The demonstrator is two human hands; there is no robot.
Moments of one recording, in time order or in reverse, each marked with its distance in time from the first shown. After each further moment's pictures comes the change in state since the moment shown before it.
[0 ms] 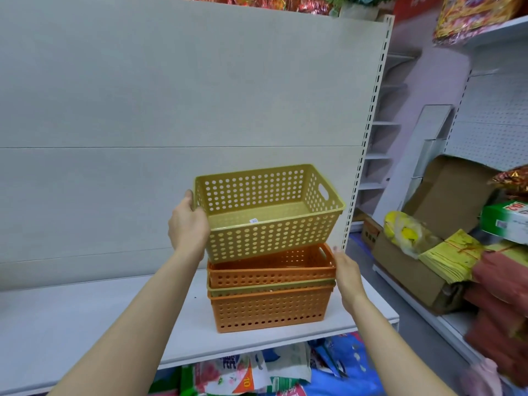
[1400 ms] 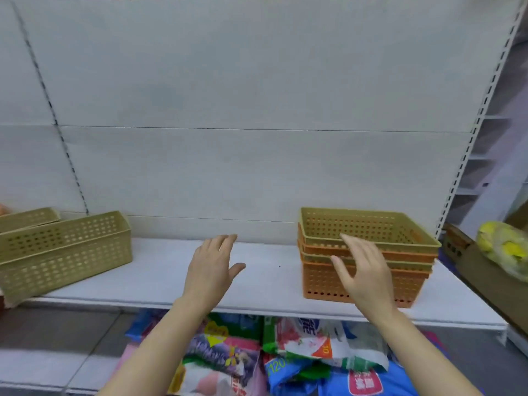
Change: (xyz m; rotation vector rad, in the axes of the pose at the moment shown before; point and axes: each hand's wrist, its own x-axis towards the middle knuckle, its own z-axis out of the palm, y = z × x) left_hand -0.055 -0.159 -0.162 0.841 -0.119 0.584; right_hand -0.112 0.014 0.099 -0.731 -0.074 -0.989
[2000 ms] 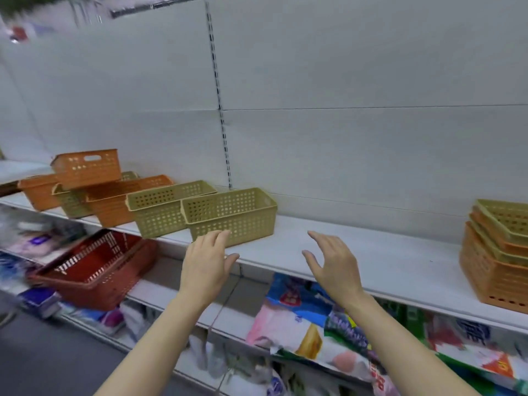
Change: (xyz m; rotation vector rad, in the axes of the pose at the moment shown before) left_hand -0.134 -0.288 -0.128 0.274 0.025 -0.246; right_hand -0.014 -0.326 0.184 0.343 -0.152 -0.186
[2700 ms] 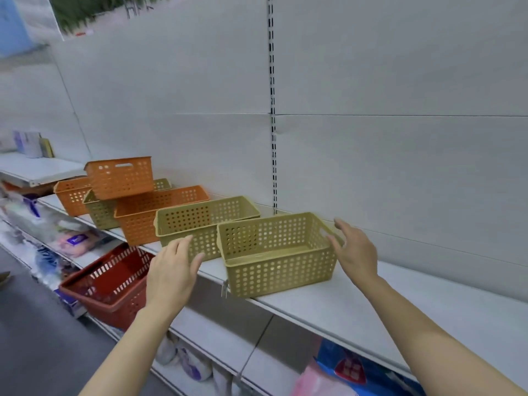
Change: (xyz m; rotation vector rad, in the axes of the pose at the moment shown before) left_hand 0.078 -0.191 0.047 0.044 0.118 -0.345; right_hand 0.168 0.029 0.187 0.099 -0.125 0.236
